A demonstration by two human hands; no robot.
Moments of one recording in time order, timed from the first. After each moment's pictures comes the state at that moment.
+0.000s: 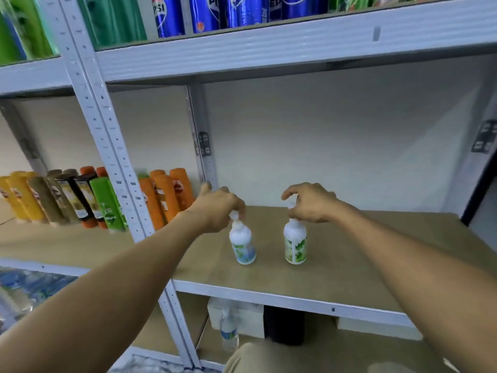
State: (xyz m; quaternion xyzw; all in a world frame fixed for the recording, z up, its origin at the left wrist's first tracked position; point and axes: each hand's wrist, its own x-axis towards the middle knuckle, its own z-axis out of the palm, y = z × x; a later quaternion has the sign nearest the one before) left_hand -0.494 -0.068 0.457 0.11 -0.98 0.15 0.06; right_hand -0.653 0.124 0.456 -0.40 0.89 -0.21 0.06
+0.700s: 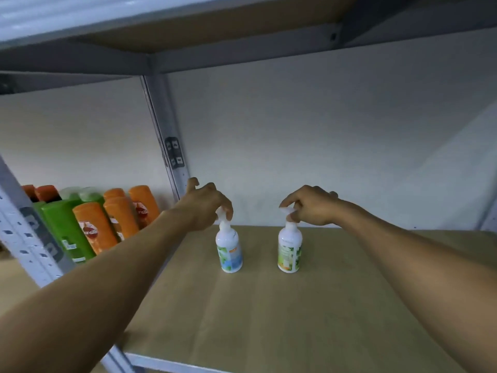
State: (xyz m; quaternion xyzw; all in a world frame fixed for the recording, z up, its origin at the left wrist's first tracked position) left_hand -0.640 -0.183 0.435 0.11 -0.98 0.16 0.06; right_hand -0.809 0.050 0.429 -0.42 0.89 -0.18 0.07
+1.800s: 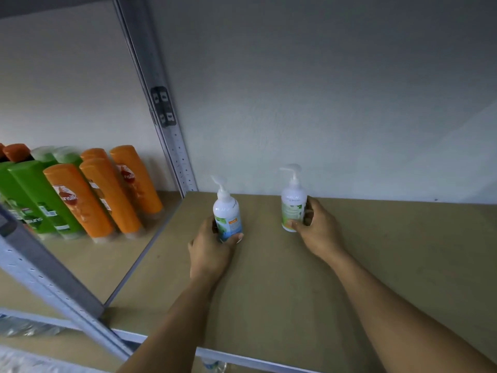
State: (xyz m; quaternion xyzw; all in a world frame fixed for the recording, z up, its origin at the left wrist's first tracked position) left_hand -0.622 -0.139 0.247 0.38 -0.79 -0.39 0.29; right_hand -0.809 0.031 0.247 -0.27 0.83 -0.48 0.03
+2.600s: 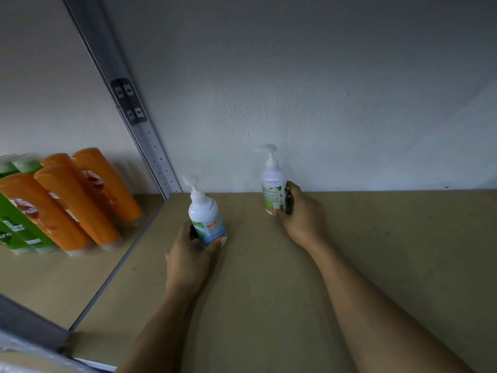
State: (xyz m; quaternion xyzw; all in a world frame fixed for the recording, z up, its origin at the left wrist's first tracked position) left_hand -0.630 -0.141 0.239 0.39 -0.79 -0.36 0.30; right_hand -0.848 0.000 0.230 -0.34 0.82 -0.46 -0.04
